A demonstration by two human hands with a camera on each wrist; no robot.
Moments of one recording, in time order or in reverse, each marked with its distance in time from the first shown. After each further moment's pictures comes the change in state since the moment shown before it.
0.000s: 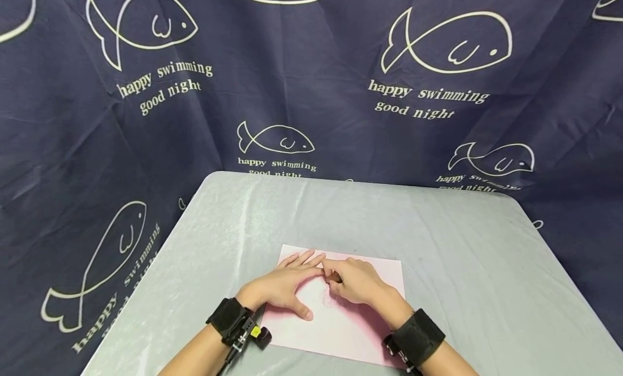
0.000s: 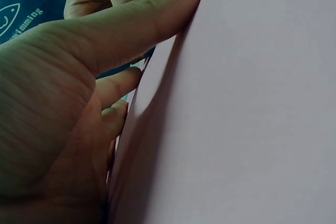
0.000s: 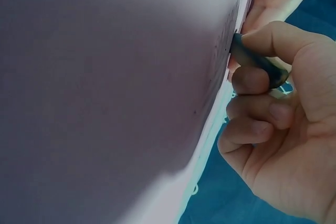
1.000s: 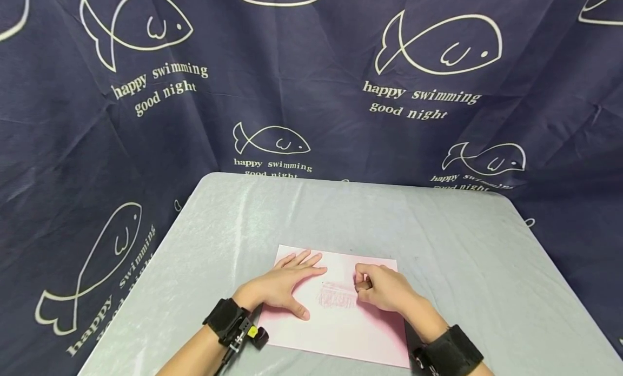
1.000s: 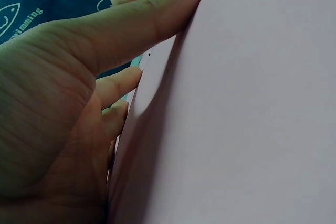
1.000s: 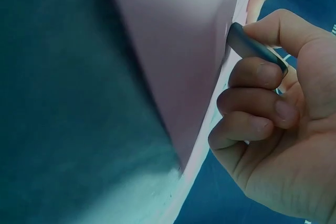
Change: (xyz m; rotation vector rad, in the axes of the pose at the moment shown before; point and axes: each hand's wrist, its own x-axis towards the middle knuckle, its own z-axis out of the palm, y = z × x) left_hand -0.001 0.001 0.001 -0.021 -0.003 0.013; right_hand -0.052 0.031 -0.018 0.140 0.005 0.192
